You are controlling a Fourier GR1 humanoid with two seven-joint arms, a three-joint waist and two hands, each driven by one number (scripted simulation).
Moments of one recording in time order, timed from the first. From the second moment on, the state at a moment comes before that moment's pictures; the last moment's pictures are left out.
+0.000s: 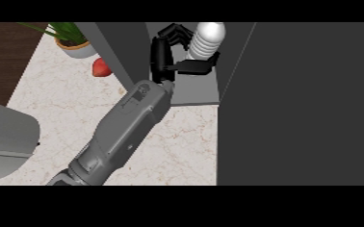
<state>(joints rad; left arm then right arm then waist) -0.92 0.00 -0.37 -0.75 0.57 0.70 -0.45 0.93 -0.14 -0.24 -2.39 -0.32 0.63 -0.32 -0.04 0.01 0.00</state>
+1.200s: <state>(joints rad) -1.19 0.00 -0.27 -0.28 0.51 0.60 -0.55 0.89 -0.15 -0.25 -2.37 -0.36 0.65 -0.32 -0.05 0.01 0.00</state>
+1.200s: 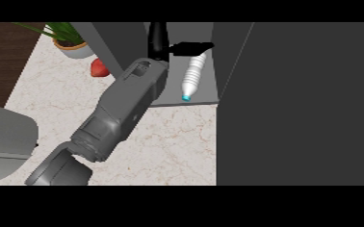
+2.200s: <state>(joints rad) -0.91 0.00 -0.42 -0.78 0.61 0.48 -0.49 0.89 -0.12 -0.20 -2.38 -0.36 0.62 -0.28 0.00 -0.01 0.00</state>
